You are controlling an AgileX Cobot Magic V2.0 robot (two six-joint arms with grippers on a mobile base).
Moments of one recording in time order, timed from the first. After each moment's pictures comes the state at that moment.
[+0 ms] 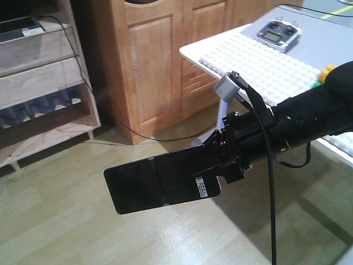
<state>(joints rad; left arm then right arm) -0.01 -0.01 0.03 0.06 0.19 0.04 0.27 1.52 -1.11 1.09 1.20 -1.14</state>
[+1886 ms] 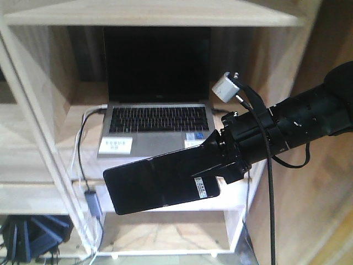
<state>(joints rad) -0.01 -0.01 0.03 0.06 0.19 0.04 0.27 1.52 -1.11 1.10 1.20 -1.14</state>
